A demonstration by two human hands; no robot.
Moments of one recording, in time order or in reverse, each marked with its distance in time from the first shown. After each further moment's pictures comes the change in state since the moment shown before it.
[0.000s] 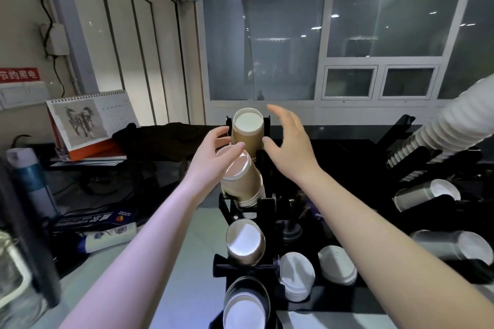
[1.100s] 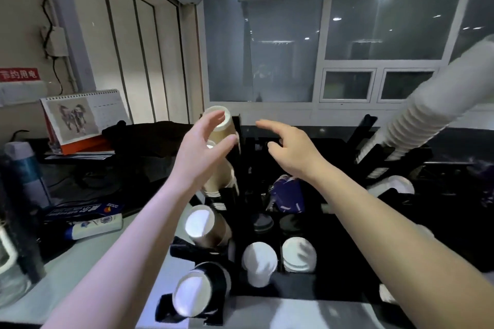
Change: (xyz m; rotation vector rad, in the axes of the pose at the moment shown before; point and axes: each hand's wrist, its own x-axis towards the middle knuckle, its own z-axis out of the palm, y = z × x) left_hand -0.044 0.064 0.058 0.083 0.111 0.258; right_hand -0.023 0.025 -0.094 -0.029 -0.279 -0.058
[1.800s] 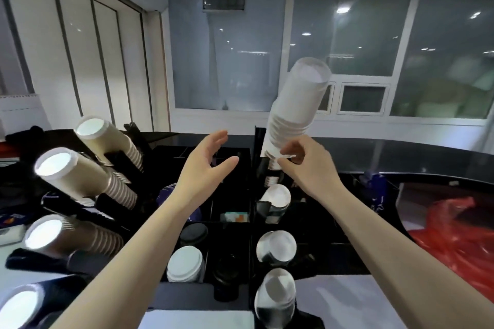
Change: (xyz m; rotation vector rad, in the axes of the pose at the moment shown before) left_hand -0.014 0.084 0.248 -0.065 -0.120 -0.022; right_hand -0.117 0.149 -0.222 0.037 0.238 0.184
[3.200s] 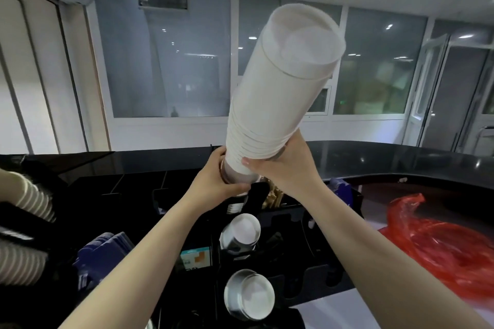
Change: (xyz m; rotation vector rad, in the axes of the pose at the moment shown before) left_hand 0.112 -0.068 0.099 -0.055 -0.328 -0.050; right_hand 0.062 0.019 -0.005 0.188 0.183 0.010
